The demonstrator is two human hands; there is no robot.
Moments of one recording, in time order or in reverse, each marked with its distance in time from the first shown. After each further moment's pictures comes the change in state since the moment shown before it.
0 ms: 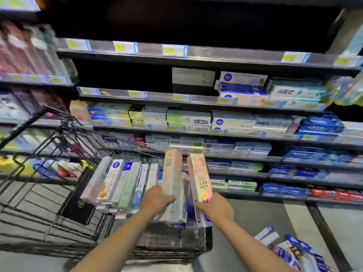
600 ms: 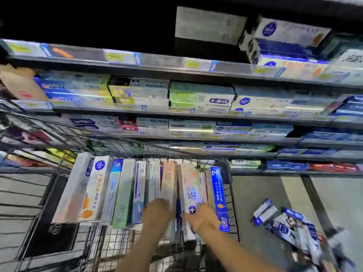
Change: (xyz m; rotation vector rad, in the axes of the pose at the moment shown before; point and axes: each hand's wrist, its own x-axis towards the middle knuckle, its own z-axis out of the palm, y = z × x) left_hand 0.153 -0.077 0.043 0.262 -0.164 -0.022; right_hand 0.116 -0.072 0.136 -0.102 -0.208 0.280
